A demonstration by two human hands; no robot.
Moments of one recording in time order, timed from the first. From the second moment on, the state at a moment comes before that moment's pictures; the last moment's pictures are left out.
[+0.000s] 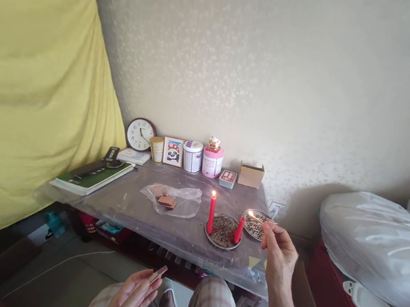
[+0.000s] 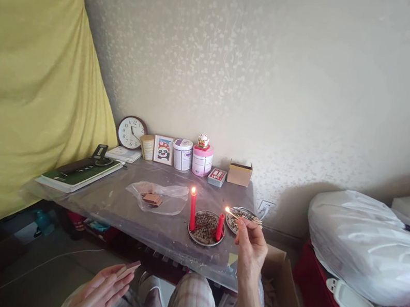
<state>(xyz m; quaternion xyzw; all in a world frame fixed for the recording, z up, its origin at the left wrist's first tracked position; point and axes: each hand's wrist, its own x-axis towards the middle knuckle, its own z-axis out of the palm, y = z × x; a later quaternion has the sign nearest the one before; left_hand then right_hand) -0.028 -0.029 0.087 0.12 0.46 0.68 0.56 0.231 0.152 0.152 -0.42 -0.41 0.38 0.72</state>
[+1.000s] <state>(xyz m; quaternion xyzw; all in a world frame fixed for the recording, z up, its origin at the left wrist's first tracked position) -0.032 -0.021 0.079 0.11 0.47 0.67 0.57 0.234 0.174 0.127 -0.48 -0.46 0.39 0.64</state>
